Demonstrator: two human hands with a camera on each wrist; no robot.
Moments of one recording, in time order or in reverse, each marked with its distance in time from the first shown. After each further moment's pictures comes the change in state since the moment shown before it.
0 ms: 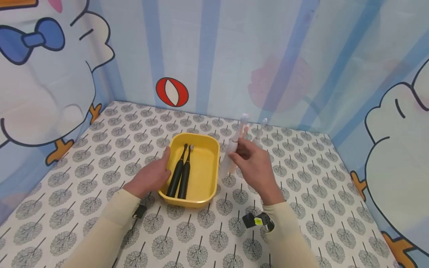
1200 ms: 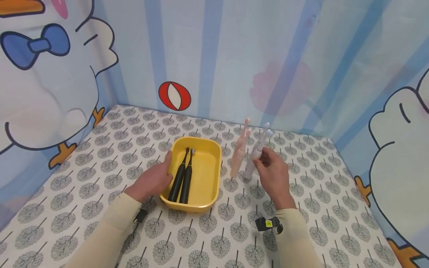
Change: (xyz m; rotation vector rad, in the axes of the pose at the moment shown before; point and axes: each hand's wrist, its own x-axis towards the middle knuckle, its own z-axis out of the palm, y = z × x) left_hand 0.001 -0.001 0.001 -0.006 0.008 -0.002; right_hand 0.000 0.067 -0.002 -0.163 0.174 0.097
